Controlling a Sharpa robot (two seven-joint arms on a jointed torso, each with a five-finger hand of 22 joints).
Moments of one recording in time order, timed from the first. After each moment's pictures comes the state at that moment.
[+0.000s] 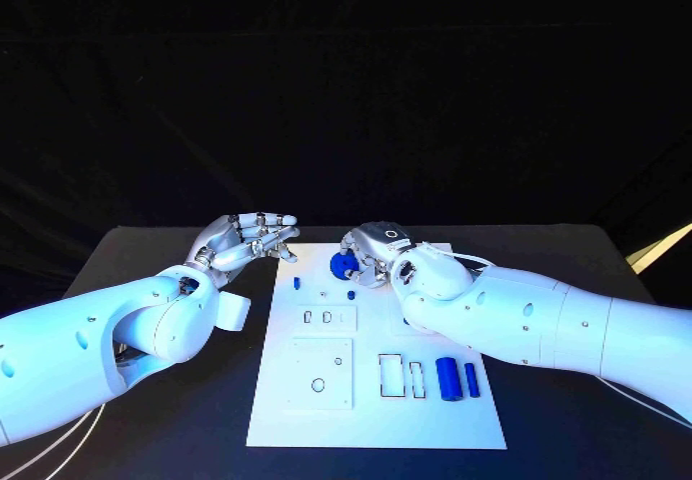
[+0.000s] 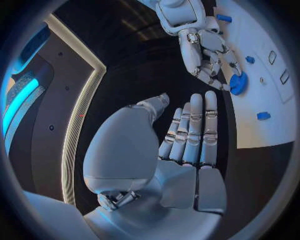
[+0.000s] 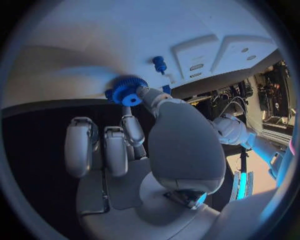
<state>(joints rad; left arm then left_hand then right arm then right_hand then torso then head) 1.20 -0.93 0.02 1.60 -0.14 -0.33 0.43 1.40 -0.18 0.49 0.14 0.07 0.81 0.21 0.24 0.24 1.04 0.16 0.10 0.07 0.98 0.10 0.77 0.60 0.15 0.90 0.19 0.67 0.37 1.28 -0.43 -0.13 1.21 -1.67 -0.47 -0.27 1.32 -0.25 0.50 0.15 0.20 0.94 0.11 0.18 0.43 1.33 0.04 1.24 1.26 1.46 -0.04 1.51 1.29 0.08 1.44 0.06 1.36 1.30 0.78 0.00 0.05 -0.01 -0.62</state>
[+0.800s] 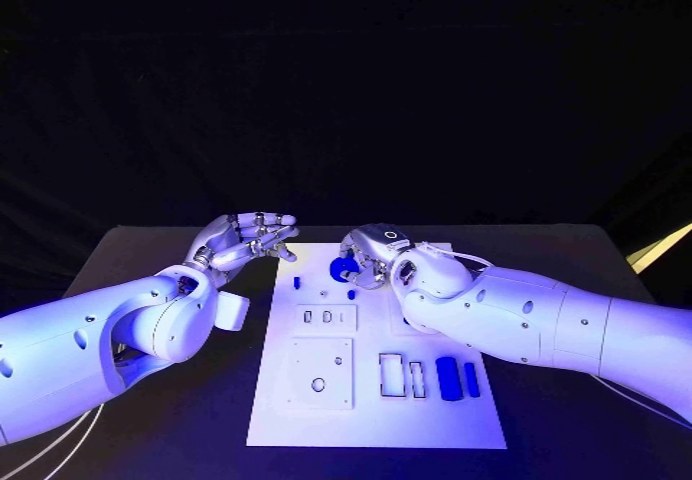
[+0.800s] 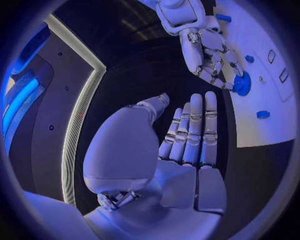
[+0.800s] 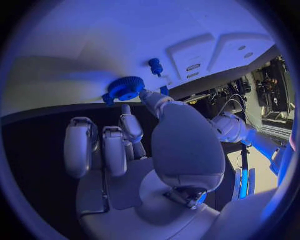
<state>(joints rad) 1.20 -0.94 0.02 1.60 -0.14 -0.33 0.43 1.40 -0.18 0.49 0.14 0.07 0.81 0.21 0.24 0.24 1.04 0.16 0.10 0.07 0.98 0.10 0.77 0.60 0.15 0.88 0.19 0.67 0.37 1.28 -0.44 -0.13 1.21 -1.63 -0.45 -0.24 1.22 -0.26 0.51 0.16 0.16 0.92 0.13 0.20 0.45 1.31 0.05 1.19 1.22 1.46 -0.02 1.52 1.29 0.08 1.45 0.08 1.36 1.30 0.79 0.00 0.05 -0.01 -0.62</state>
